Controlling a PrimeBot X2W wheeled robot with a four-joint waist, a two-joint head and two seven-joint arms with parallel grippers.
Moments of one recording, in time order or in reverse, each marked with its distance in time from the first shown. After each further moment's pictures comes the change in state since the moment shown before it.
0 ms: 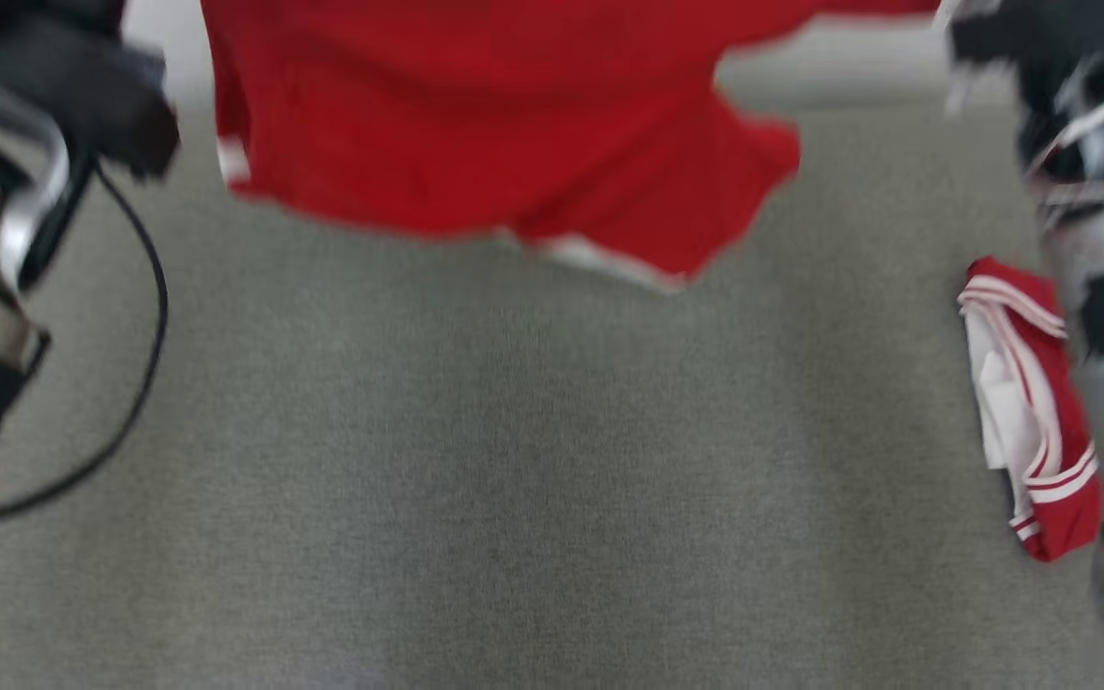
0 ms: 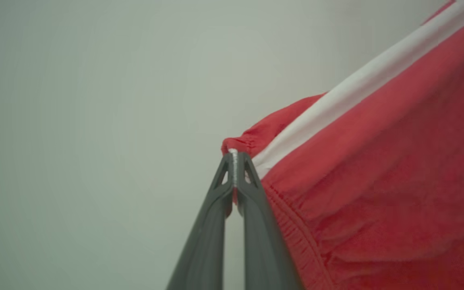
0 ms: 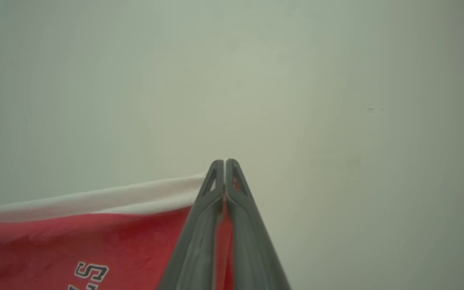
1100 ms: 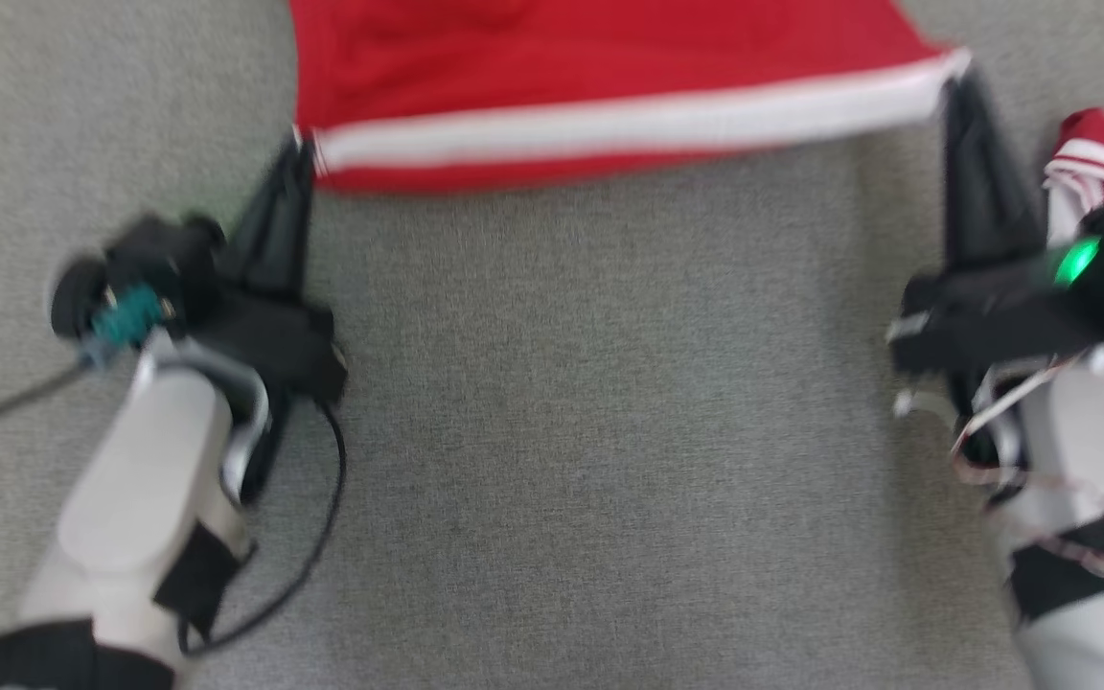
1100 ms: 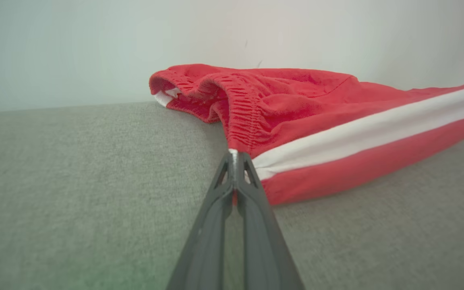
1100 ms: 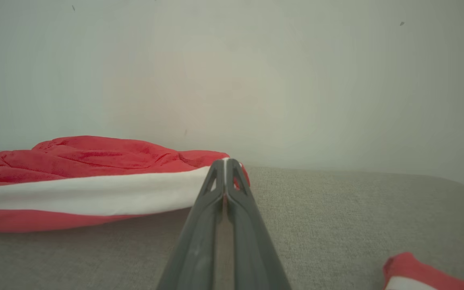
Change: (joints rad) left arm 0.250 -0.245 0.038 0.301 -0.042 0.000 -0.255; right arm 0.442 0.005 -0.088 -0.107 -0.032 0.000 0.000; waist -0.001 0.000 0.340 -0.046
